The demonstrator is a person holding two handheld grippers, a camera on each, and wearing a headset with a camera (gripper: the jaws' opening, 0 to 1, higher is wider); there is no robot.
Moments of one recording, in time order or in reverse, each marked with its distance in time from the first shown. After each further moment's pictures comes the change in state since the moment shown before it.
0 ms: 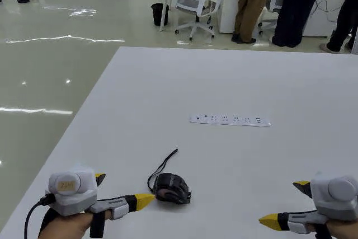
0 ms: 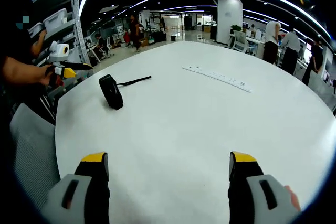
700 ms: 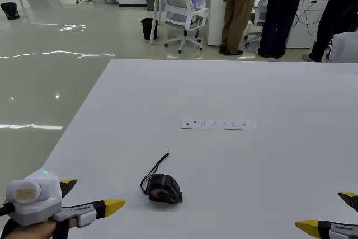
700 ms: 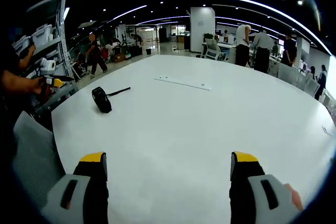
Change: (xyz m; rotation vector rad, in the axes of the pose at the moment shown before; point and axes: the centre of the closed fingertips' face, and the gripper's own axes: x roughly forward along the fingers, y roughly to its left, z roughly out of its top) left arm -0.064 0.007 0.008 0.032 -0.033 0.017; right arm -0.102 -0.016 -0.024 0.085 -0.096 -0.152
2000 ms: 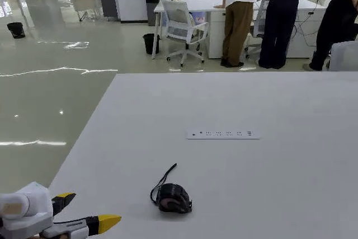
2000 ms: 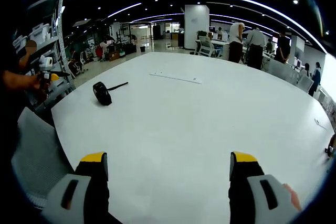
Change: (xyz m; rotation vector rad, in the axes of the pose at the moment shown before) left arm -0.028 0.007 0.004 0.004 0.001 -0.052; right arm -0.041 -0.004 -0.024 0.022 0.022 -0.044
